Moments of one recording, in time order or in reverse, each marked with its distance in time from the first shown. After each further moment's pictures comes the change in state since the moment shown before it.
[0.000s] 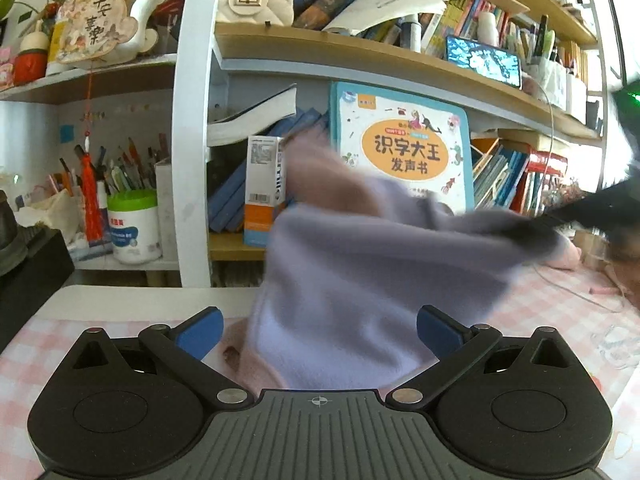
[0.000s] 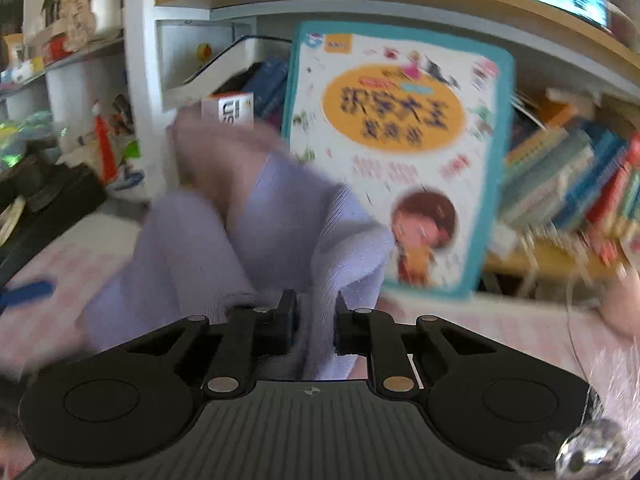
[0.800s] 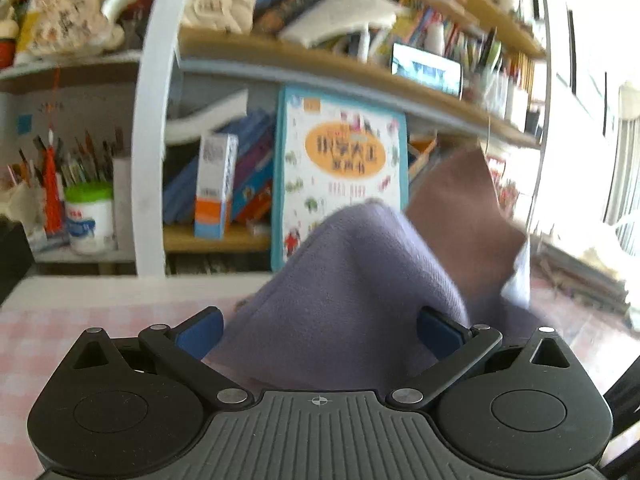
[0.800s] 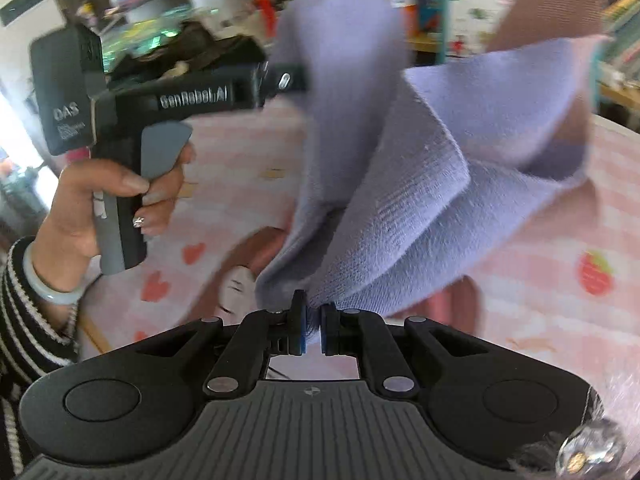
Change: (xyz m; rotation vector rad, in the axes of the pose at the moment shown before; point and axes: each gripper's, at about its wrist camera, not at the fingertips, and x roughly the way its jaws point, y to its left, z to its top) left arm -0.045 0.009 0.000 -0.029 -0.024 -0.199; right arm -0.075 0.089 -0.119 -0.004 0.288 0.400
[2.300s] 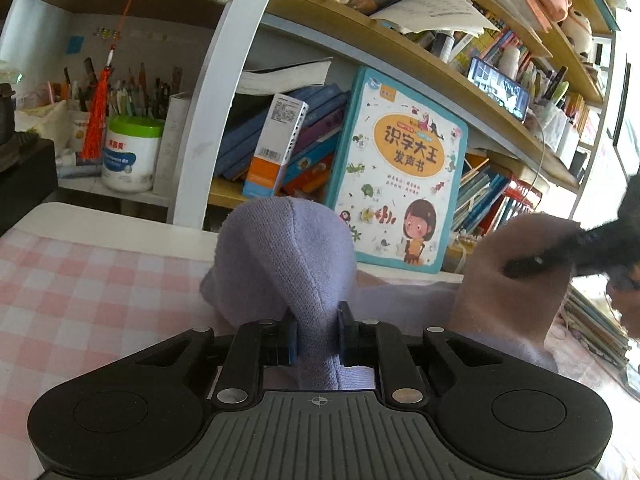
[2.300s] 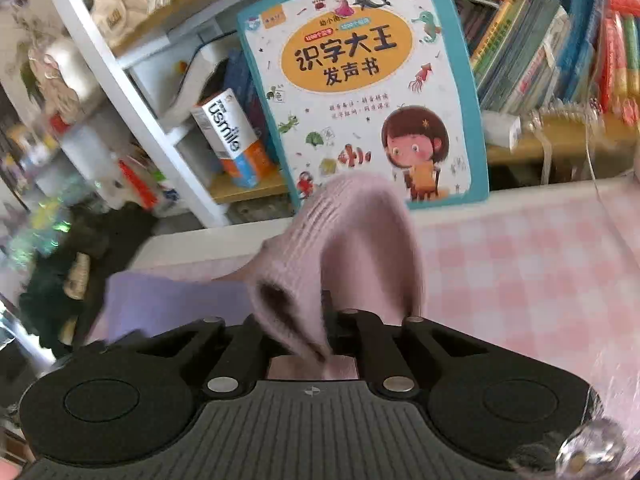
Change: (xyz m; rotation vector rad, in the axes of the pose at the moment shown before) left arm 0.018 0.053 -0.014 -0.205 0.069 0.049; right arm -0.047 -0.156 0.114 0.291 -0.244 -0.133
